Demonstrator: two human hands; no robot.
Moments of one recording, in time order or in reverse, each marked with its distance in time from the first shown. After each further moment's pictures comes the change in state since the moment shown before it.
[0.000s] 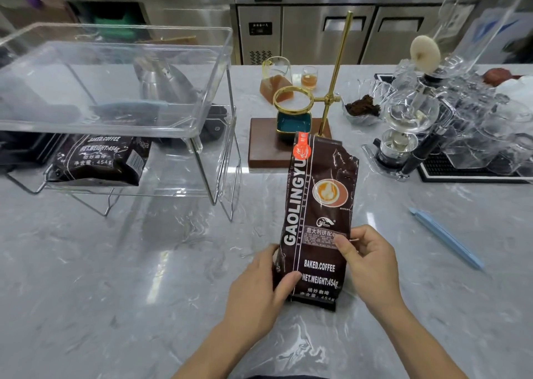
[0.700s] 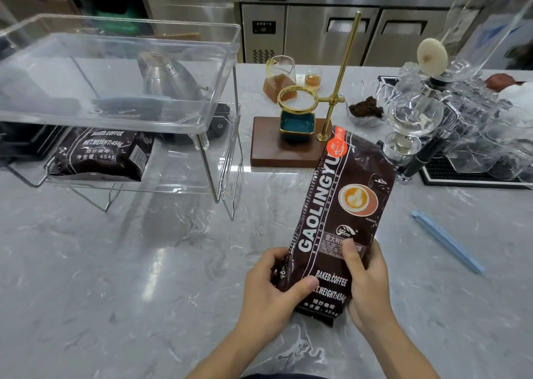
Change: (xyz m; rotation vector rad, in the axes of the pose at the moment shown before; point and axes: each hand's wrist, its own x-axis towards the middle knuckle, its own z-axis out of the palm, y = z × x) left_hand -0.005 0.028 0.003 -0.760 0.131 -0.103; right_hand -0.019 0.013 0.016 0.458 0.077 0.151
